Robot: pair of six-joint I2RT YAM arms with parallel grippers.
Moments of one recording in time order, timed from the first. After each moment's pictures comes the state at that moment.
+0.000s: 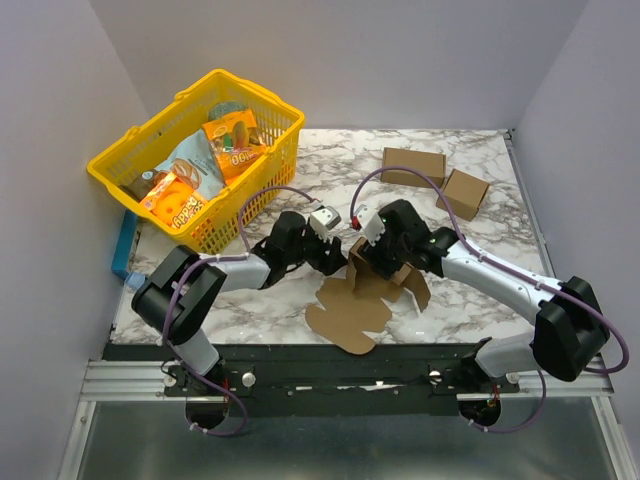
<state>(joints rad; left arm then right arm) -0.63 1.65 0.70 0.49 0.41 -0.12 0.69 1.38 0.94 -0.47 -0.03 -0.29</state>
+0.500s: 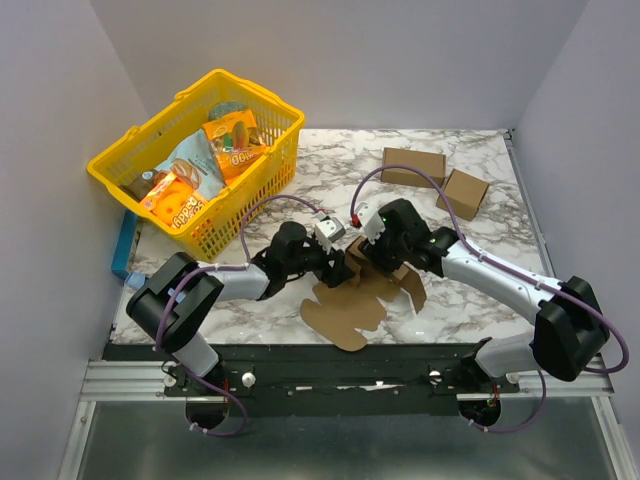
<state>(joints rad) -0.69 1.60 0.61 0.60 0.47 -0.12 0.69 1.38 0.94 -0.46 -0.02 -0.29</state>
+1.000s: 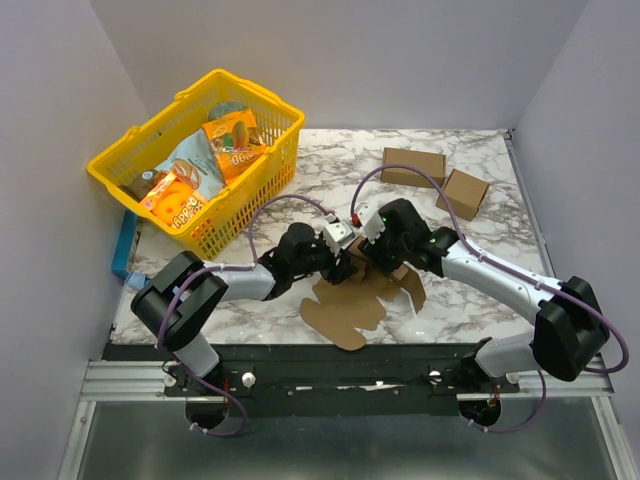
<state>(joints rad) -0.74 1.62 0.65 0.59 0.39 -0.02 0.69 1.38 0.94 -0.45 -0.02 -0.28</state>
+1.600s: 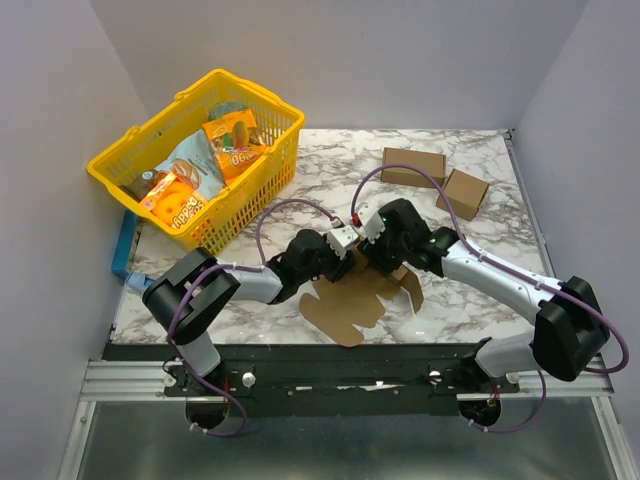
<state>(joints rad) -0.79 1.68 0.65 0.65 0.21 0.03 0.69 1.38 0.94 -0.45 -0.03 -0.26</state>
